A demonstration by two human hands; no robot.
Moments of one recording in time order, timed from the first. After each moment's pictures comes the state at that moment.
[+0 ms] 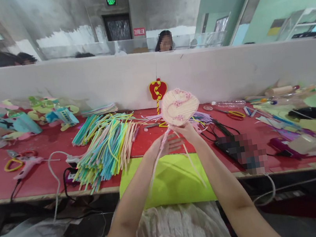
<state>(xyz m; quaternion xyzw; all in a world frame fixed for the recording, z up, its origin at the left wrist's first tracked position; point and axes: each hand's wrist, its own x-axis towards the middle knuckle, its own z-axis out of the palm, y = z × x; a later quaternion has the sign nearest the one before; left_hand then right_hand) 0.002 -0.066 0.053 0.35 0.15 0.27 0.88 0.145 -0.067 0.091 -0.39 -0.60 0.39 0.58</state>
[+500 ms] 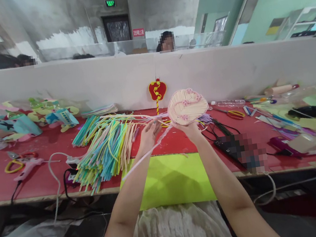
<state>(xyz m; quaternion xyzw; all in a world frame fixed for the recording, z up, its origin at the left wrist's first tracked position) -0.016 -0.057 0.087 0.40 0.19 0.62 0.65 0.150 -0.066 0.095 -0.37 -0.59 0.33 0.64</state>
